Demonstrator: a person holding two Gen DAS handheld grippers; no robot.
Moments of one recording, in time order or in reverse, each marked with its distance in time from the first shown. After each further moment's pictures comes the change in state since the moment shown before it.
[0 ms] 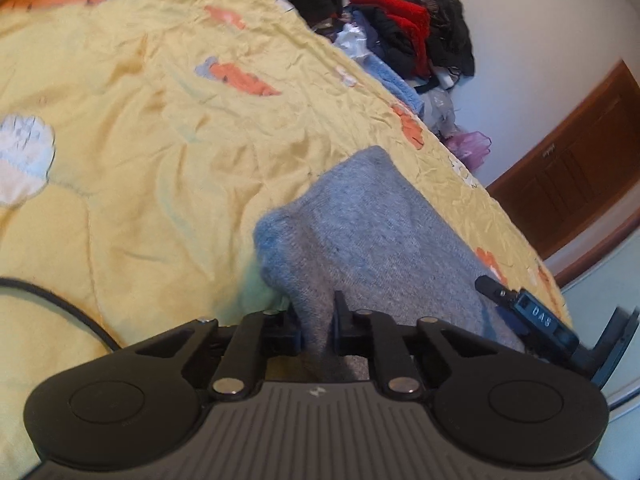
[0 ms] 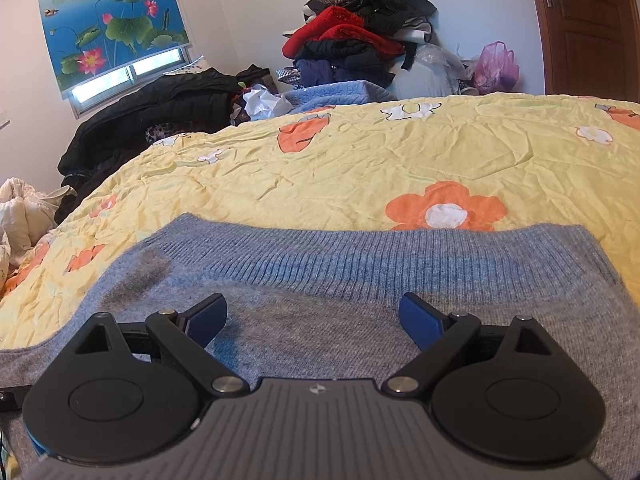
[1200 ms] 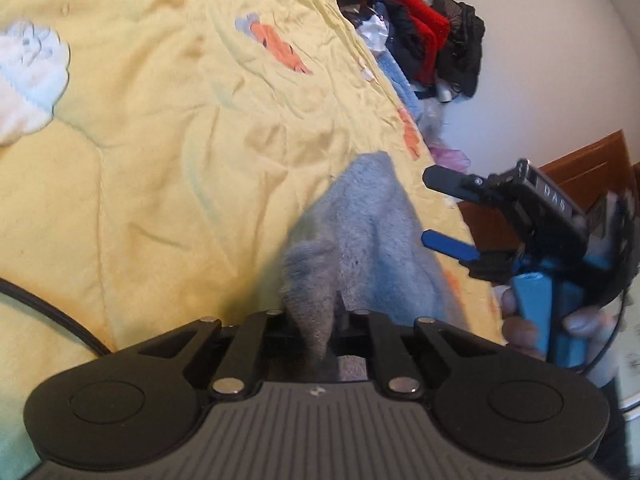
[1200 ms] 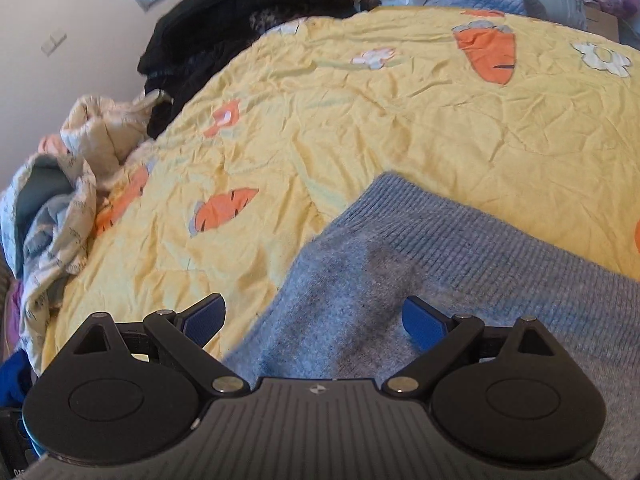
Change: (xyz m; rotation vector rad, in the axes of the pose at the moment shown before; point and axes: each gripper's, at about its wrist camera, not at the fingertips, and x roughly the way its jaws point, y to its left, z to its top) left arm 0.008 0.056 0.005 -0.283 0.093 -0.166; right arm 0.084 0.151 0.077 -0.069 0.475 0.263
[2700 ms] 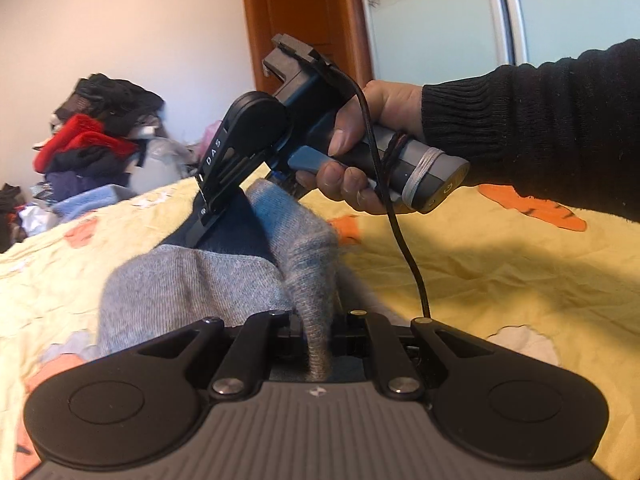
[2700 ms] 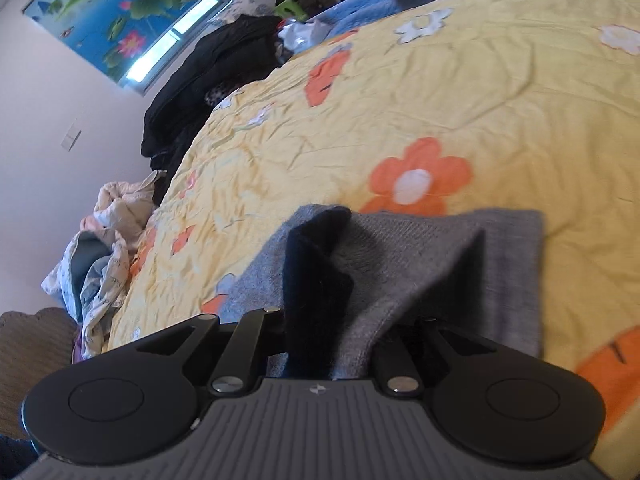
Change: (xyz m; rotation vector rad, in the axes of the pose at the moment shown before) left arm 0.030 -0.229 -0.259 1.344 -0.052 -0.166; right arm -0.153 -0.245 -0.086 0.247 -0.136 0.195
